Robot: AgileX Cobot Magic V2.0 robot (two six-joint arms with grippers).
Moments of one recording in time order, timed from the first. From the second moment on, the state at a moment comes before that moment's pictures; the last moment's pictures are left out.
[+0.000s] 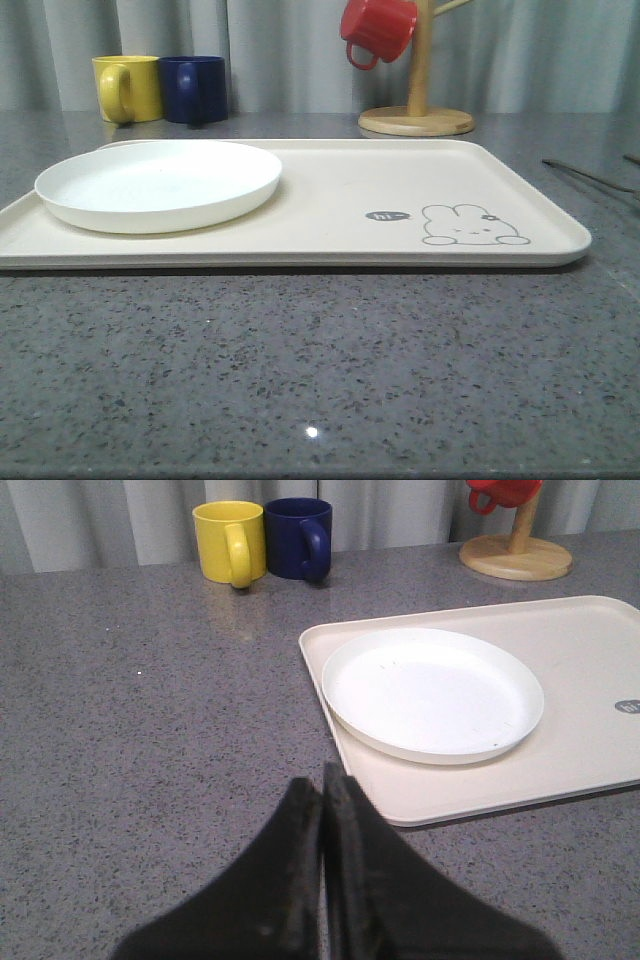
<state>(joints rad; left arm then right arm) -0.14 0.11 -0.56 -0.15 0.80 0.06 -0.04 1.05 -0.80 0.10 0.66 -0.02</state>
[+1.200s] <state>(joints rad) -0.14 0.11 -0.56 -0.15 0.80 0.06 0.05 1.80 -1.45 0.12 1.08 -0.02</state>
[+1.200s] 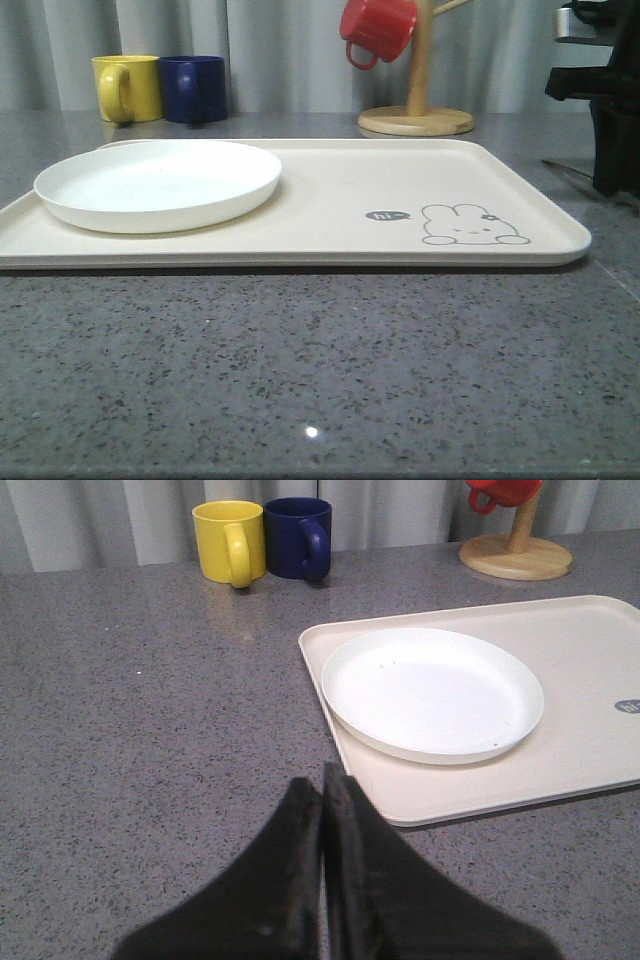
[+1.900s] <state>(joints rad) -0.14 0.11 -0.56 -0.15 0.80 0.06 0.18 1.74 -1.59 0.15 1.19 0.00</state>
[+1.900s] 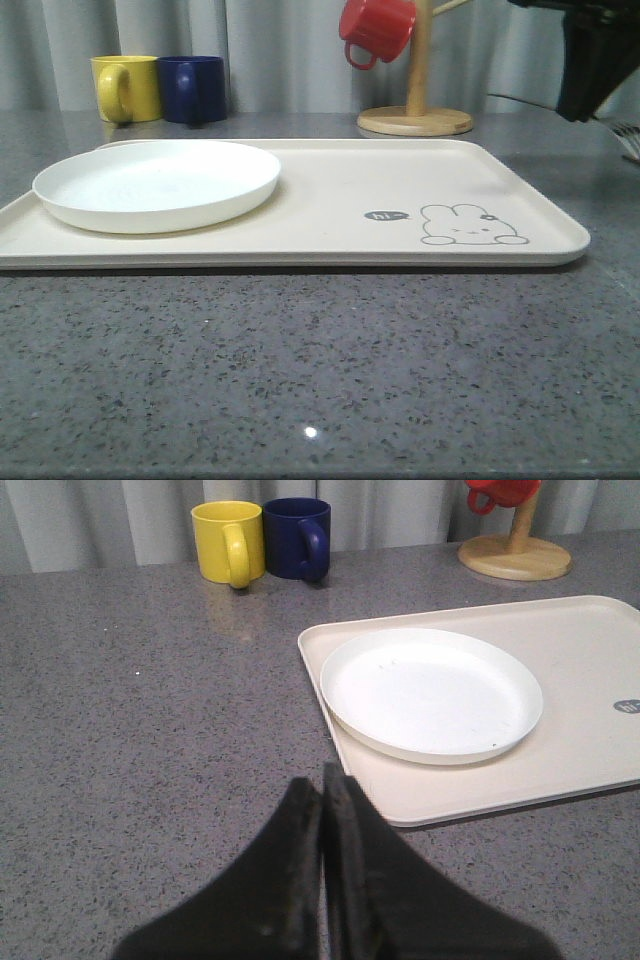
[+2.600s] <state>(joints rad) -0.14 0.11 -0.56 -0.15 0.80 0.06 0.52 1.90 -1.61 0.15 0.96 0.55</state>
